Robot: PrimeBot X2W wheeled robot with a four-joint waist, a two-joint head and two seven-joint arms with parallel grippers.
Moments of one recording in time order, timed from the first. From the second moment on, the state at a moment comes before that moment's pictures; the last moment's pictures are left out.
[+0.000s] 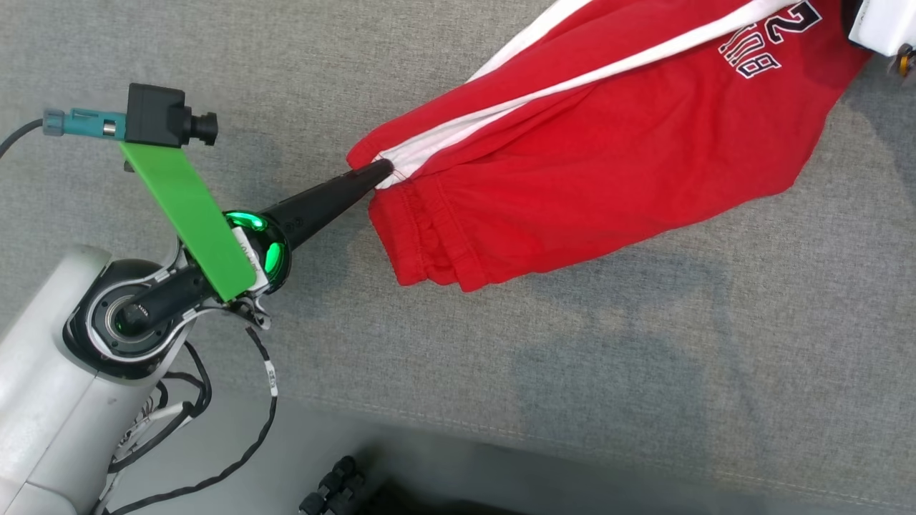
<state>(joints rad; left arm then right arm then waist) -0.66 0.47 -0.63 -0.06 -1.74 -0.05 0.46 -1.01 -0.65 0.58 0.12 1.05 -0.09 0.70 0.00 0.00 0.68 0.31</state>
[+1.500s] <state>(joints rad) -0.73 0.37 -0.66 0.12 -1.73 -0.09 0.49 -1.20 -0.62 0.62 0.32 1.03 -0.12 0.97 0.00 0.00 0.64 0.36</state>
